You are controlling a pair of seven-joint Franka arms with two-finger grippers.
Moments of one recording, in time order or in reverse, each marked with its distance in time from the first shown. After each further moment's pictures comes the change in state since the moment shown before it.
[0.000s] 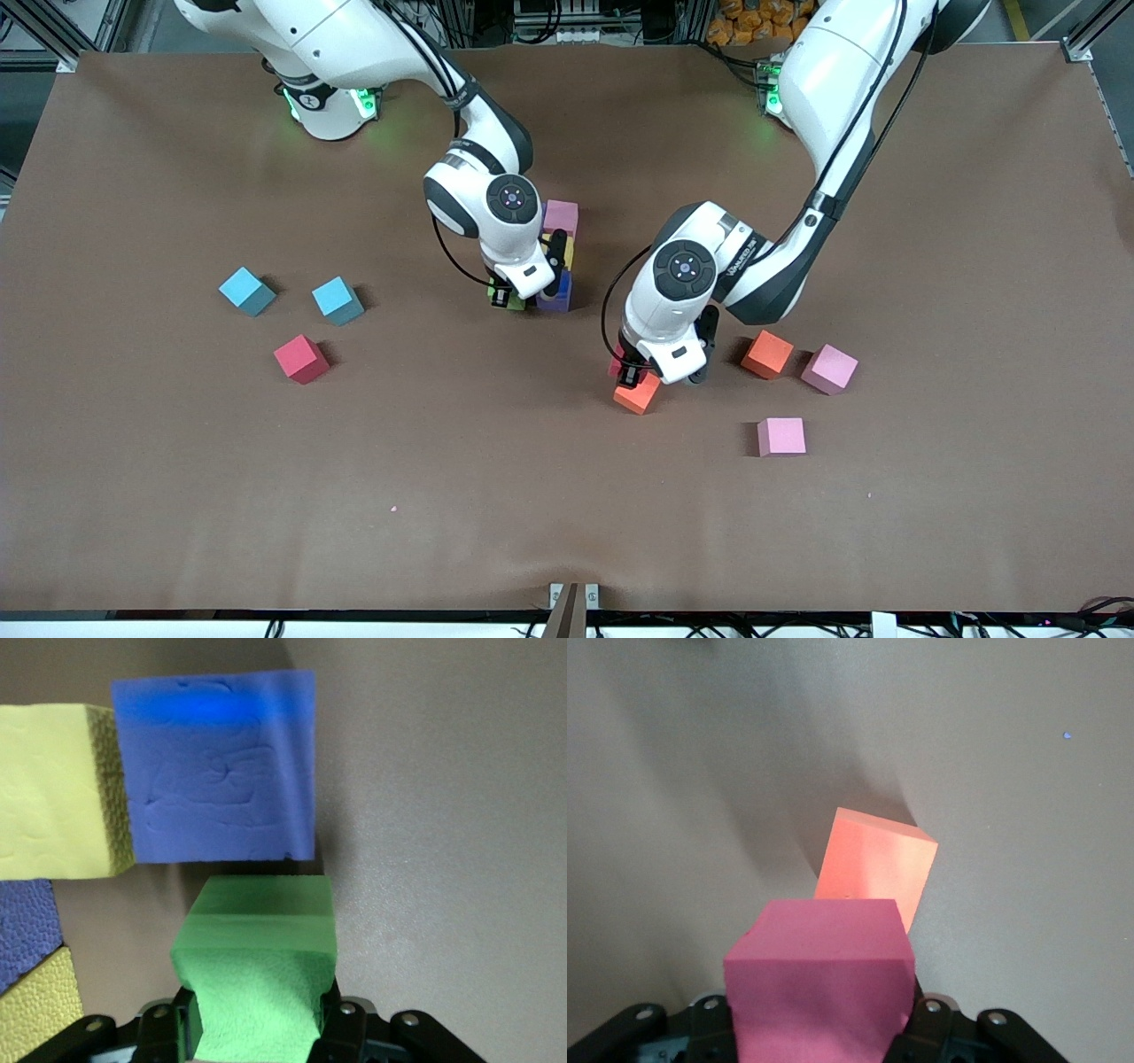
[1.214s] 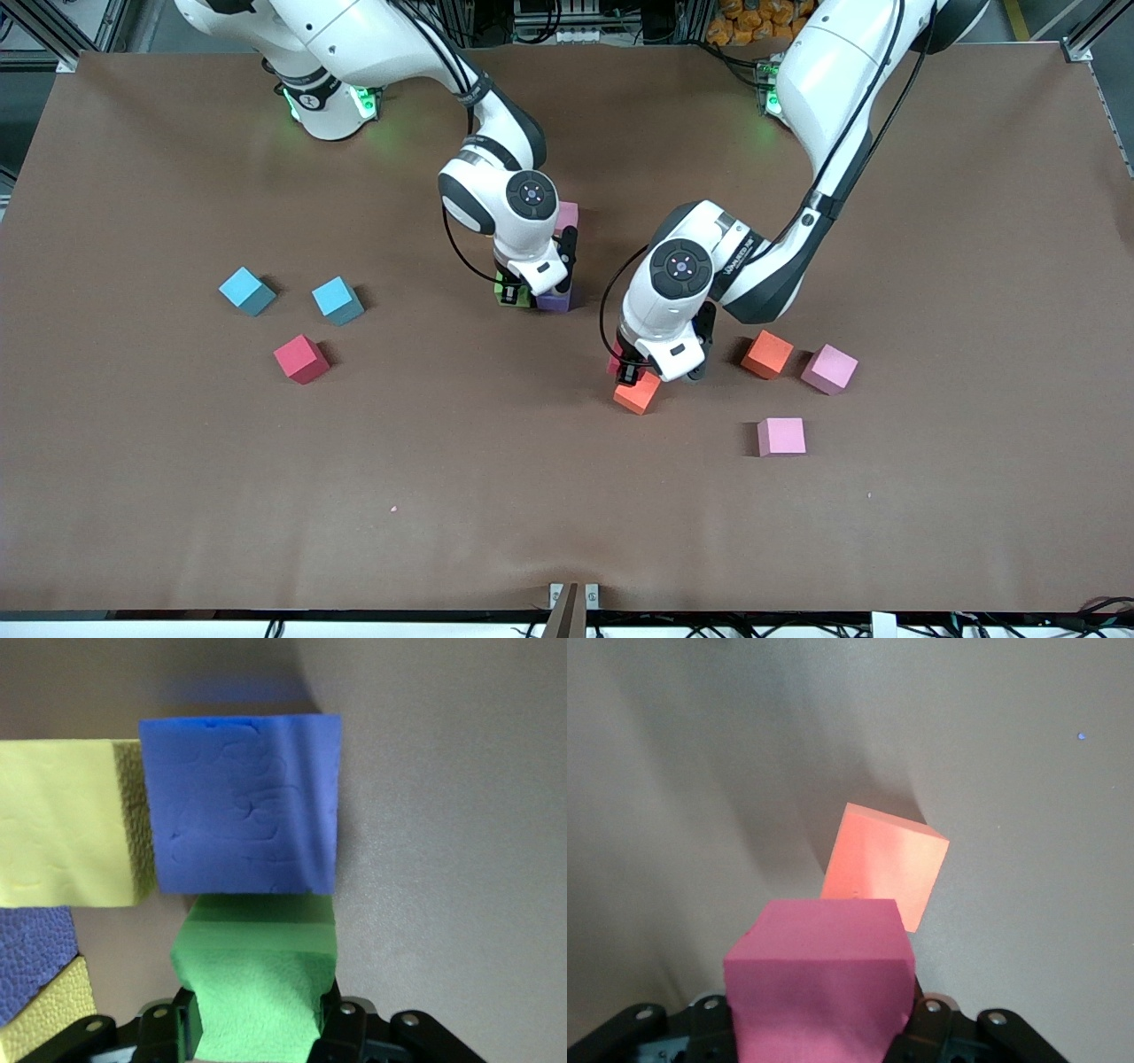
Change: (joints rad) left arm -0.004 0.000 -0.002 -0.004 0.000 -0.002 -0.031; right arm 0.040 0.031 -0.015 0.061 0.000 -0.056 0.014
